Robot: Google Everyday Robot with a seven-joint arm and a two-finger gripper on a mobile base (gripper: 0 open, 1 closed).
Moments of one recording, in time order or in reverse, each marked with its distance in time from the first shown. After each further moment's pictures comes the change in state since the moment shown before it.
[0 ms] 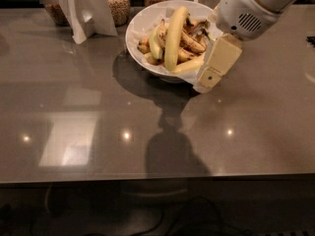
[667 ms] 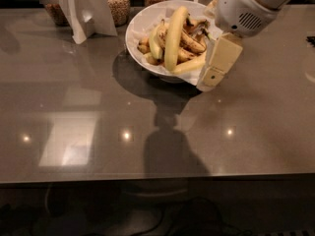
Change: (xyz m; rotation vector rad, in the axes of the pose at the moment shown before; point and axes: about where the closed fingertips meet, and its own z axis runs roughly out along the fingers) arm -0.008 -0.005 0.003 0.004 -0.007 -0.117
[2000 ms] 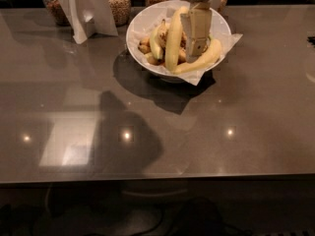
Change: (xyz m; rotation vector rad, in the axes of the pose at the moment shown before) arm -0.077 -0.034 0.014 -0.107 -0.053 -0.620
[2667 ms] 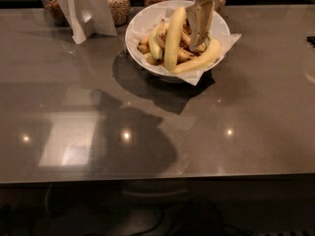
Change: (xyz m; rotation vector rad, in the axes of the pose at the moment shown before) arm 0.016 -0.033 -0.007 0.195 0.048 -0.268
